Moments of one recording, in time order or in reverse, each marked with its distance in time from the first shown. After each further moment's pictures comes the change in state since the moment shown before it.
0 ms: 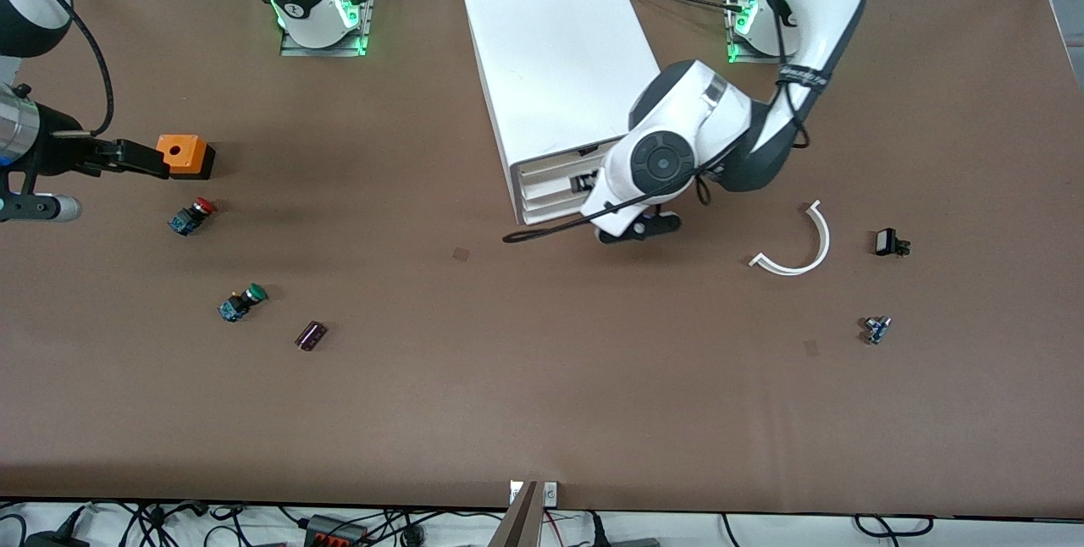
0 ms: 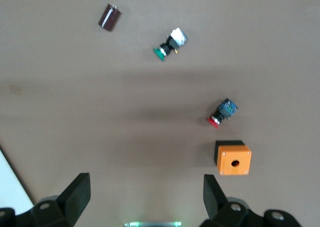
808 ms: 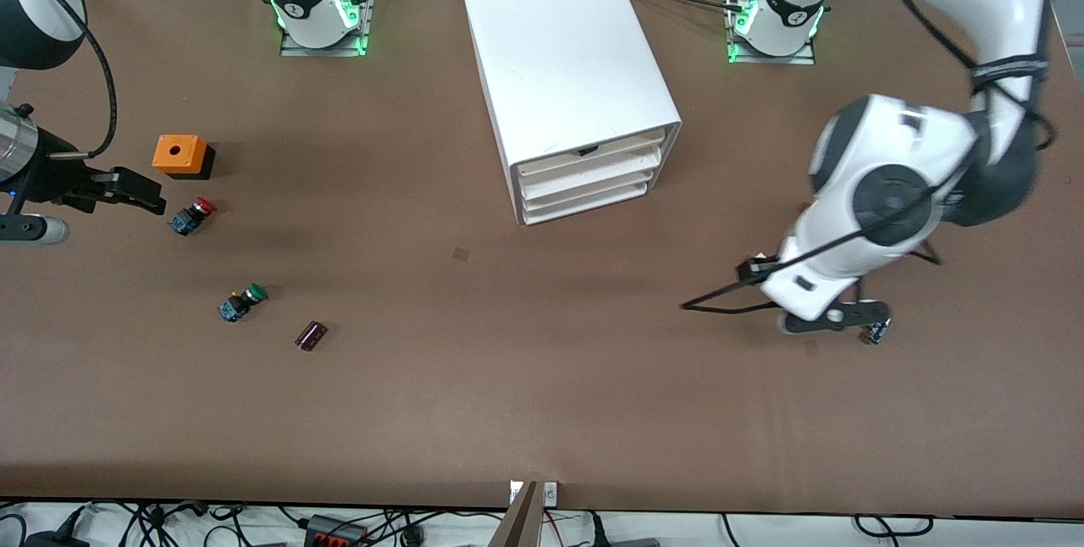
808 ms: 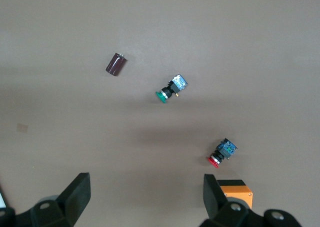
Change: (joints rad) left arm 0.297 -0.018 0.014 0.177 0.299 -0.102 0.376; right arm 0.009 0.019 -0.005 0.008 0.000 0.149 0.000
